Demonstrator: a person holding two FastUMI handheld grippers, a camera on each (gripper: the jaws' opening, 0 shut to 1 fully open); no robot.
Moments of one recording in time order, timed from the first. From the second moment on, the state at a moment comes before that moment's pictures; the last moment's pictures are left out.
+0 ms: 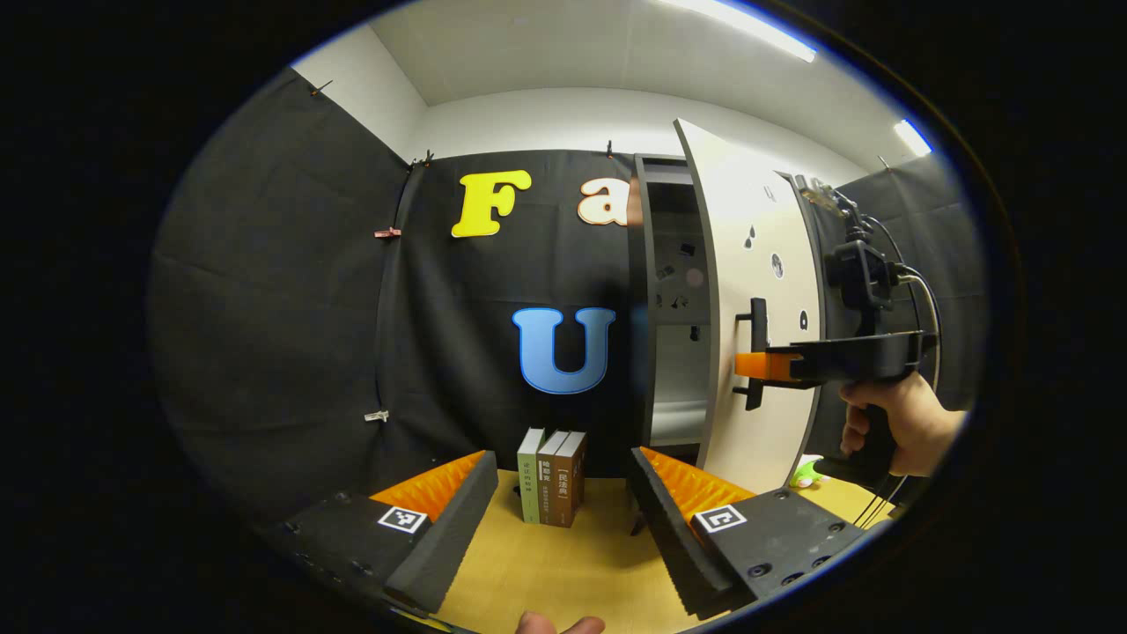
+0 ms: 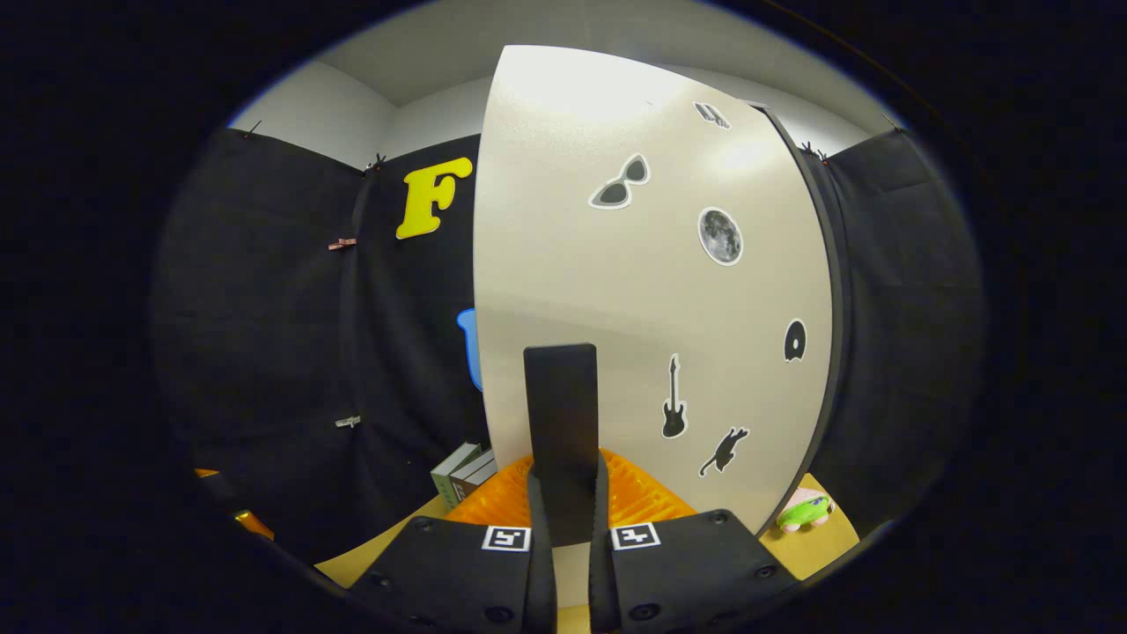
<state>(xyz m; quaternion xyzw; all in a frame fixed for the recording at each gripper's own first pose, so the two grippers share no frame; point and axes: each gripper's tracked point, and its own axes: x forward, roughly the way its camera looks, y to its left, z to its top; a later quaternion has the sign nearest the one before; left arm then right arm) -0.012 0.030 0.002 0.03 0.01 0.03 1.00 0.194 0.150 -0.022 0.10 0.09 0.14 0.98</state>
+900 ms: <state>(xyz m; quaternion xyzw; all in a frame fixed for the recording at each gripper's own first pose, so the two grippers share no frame) -0.006 -0.018 -0.001 0.02 0.01 -0.02 1.00 0.147 0.076 -0.017 0.10 0.08 0.11 0.99</state>
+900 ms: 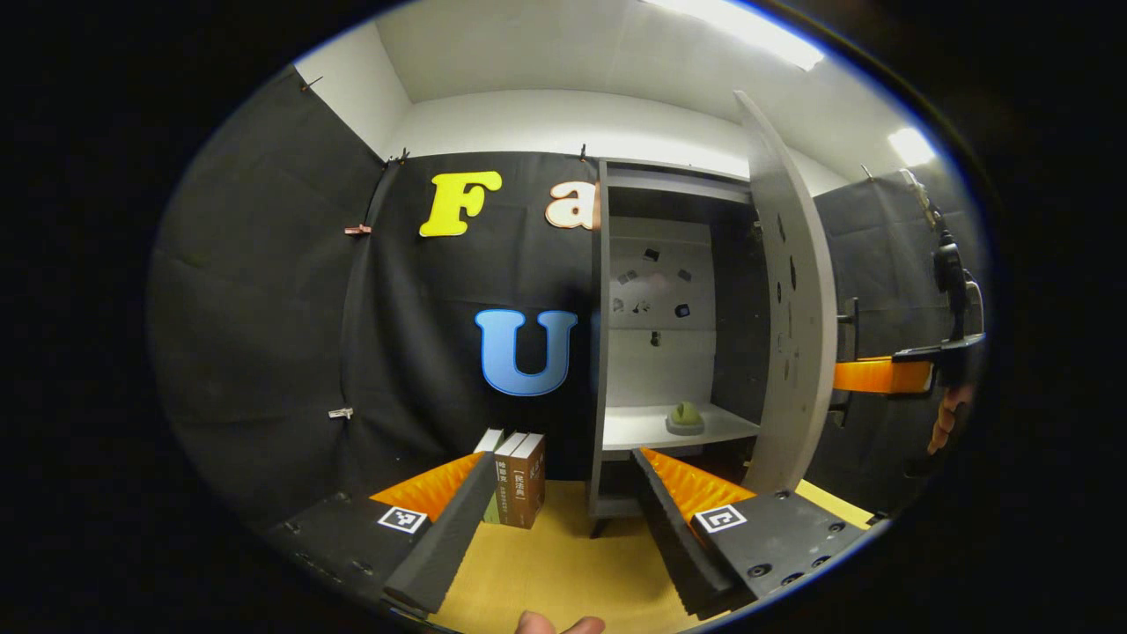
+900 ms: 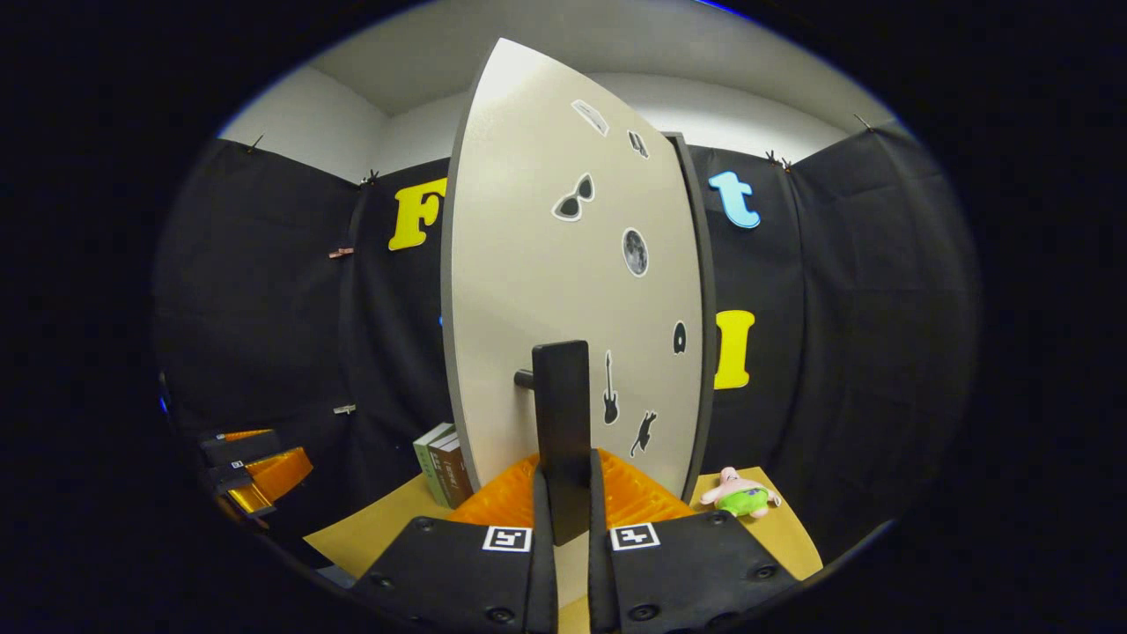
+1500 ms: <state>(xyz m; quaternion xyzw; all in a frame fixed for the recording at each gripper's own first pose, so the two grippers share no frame) 0.010 -0.046 -0.006 0.02 0.01 -0.05 1.00 0.141 0.027 -0.023 0.10 0.07 0.03 0.99</state>
